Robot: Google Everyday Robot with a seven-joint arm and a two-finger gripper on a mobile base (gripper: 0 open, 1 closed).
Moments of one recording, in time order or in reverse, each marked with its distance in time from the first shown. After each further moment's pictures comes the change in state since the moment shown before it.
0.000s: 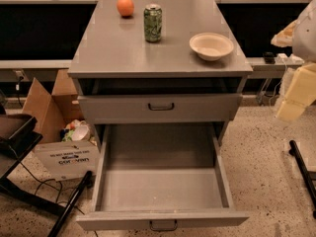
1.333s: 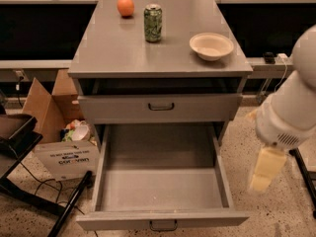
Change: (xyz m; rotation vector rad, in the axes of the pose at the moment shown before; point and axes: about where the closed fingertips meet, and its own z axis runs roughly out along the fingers) arm 0.035 0.082 0.142 -0.214 0.037 0.005
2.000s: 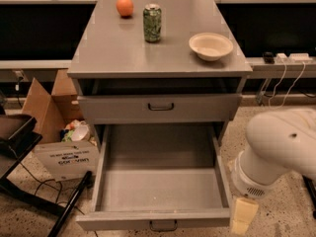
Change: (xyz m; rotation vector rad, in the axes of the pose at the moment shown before) arm 0.029 0.049 0.138 -0.093 0.081 0.004
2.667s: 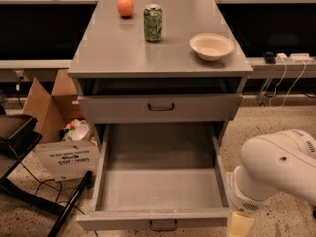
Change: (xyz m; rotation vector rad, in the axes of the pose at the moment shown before) arm 0.001 0.013 0.042 0.025 0.004 -0.019
